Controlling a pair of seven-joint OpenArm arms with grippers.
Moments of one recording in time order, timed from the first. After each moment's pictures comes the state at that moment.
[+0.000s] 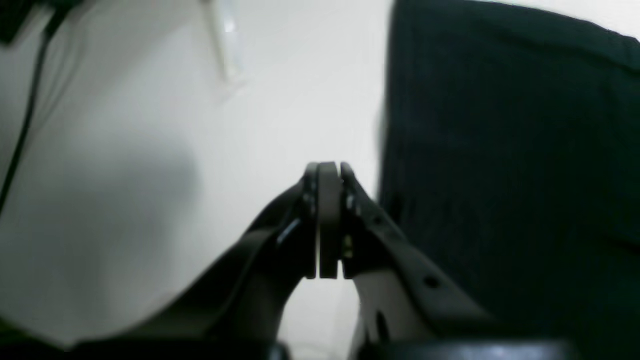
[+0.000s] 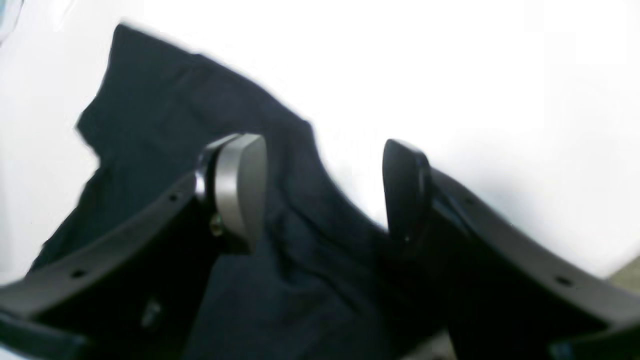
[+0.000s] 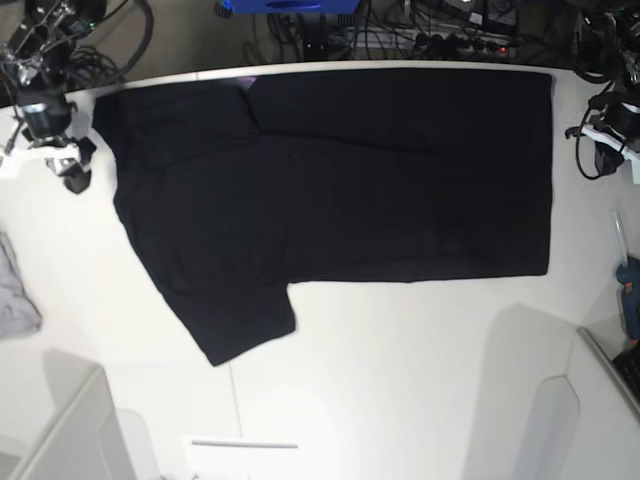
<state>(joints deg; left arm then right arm) 25.8 -18.4 -47.6 103.7 -30.8 -25.1 47.7 -17.6 1.4 46.1 107.4 42.0 8.4 -53.8</state>
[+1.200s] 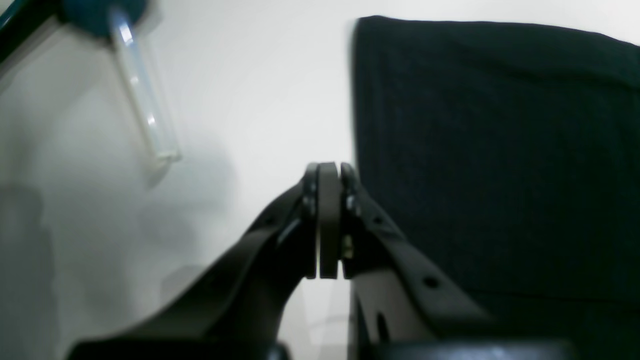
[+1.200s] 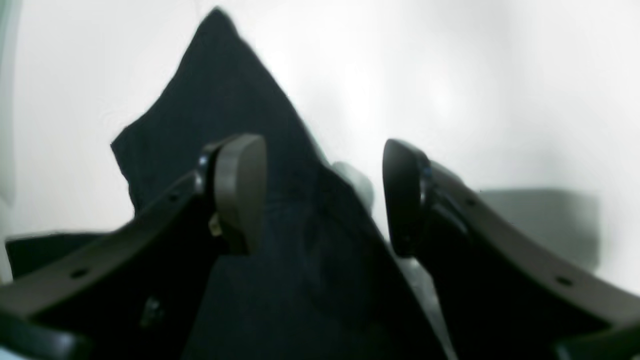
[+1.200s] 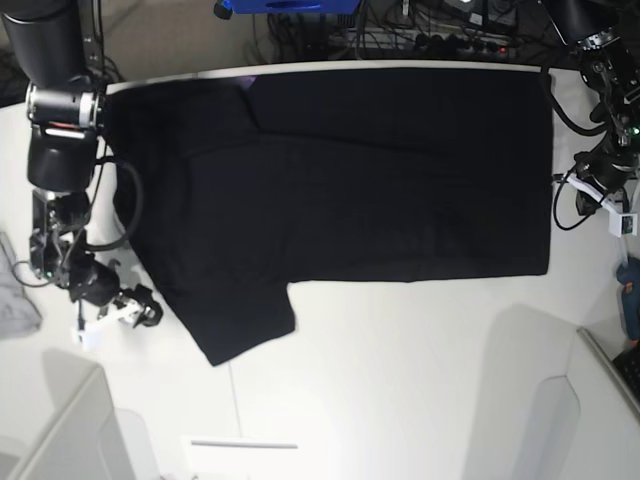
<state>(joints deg) 11.9 -23.2 -35.9 90.6 -25.1 -25.1 47.8 29.0 20.7 3.6 44.3 42.1 16.3 -42.5</state>
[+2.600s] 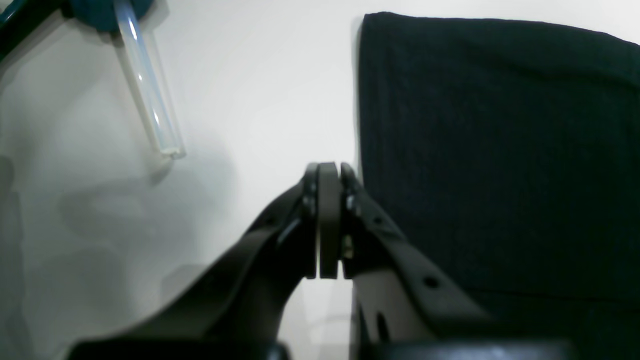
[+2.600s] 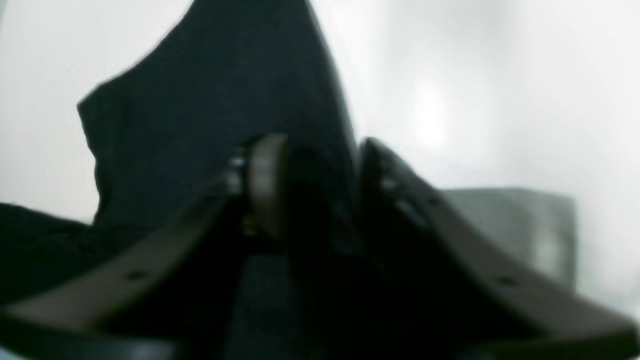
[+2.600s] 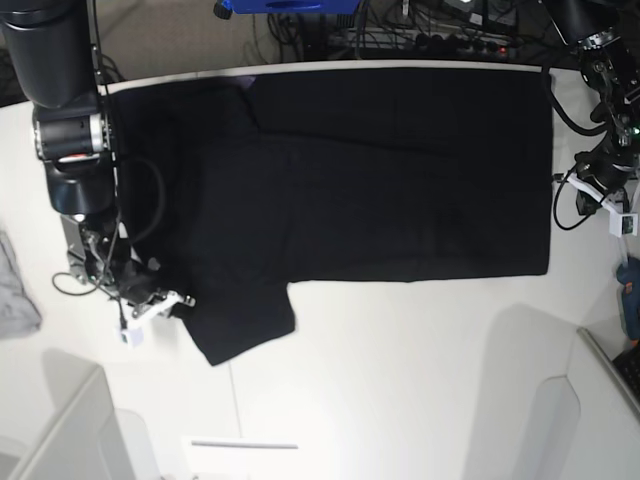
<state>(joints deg) 11.9 -23.3 -35.9 90.5 -25.1 -25.1 47.7 35.2 17.9 -13.6 25.6 42.9 23.2 -25.8</state>
